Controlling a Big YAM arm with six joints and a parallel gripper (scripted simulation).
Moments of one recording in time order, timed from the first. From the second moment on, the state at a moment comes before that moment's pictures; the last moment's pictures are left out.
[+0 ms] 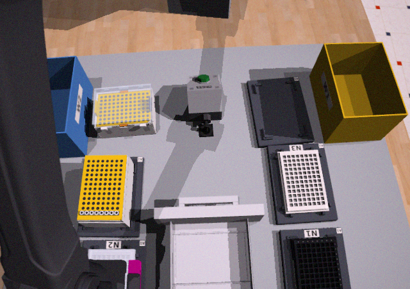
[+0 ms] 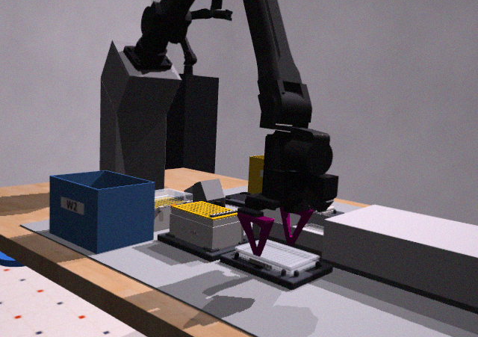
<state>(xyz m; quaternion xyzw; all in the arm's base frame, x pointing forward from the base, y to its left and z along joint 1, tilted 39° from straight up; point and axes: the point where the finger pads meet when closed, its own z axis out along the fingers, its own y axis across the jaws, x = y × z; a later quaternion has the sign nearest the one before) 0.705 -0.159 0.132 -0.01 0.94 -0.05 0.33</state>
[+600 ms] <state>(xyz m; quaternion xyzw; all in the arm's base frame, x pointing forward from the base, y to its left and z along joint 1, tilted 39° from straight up) 0.713 -0.159 0.115 -0.01 0.94 -0.05 0.32</state>
